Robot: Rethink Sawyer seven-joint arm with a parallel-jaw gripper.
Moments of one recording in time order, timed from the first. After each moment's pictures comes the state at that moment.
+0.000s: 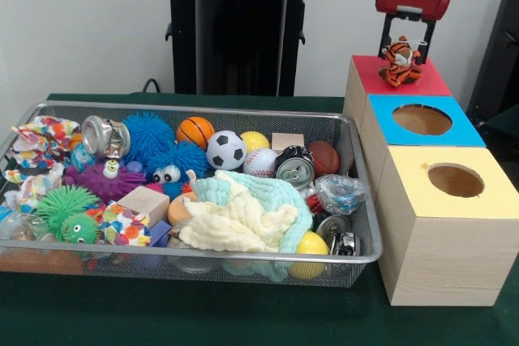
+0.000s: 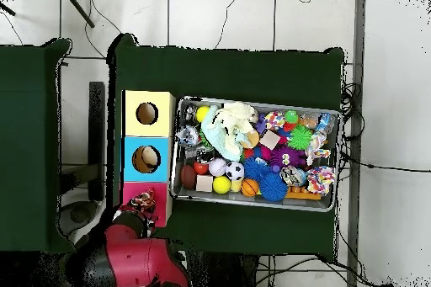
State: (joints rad) arm 0.33 -0.86 -0.21 2.11 0.09 0.15 2.13
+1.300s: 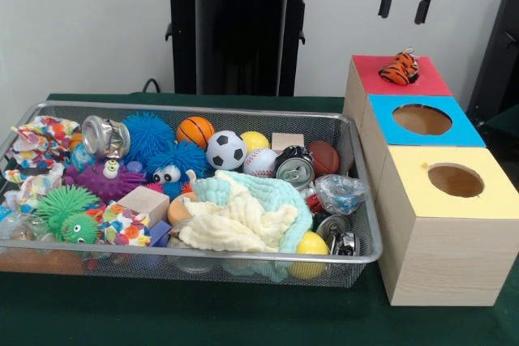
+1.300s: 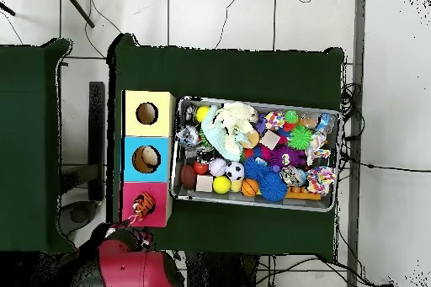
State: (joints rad) arm 0.33 -1.00 -0.21 2.13 0.09 0.43 2.13
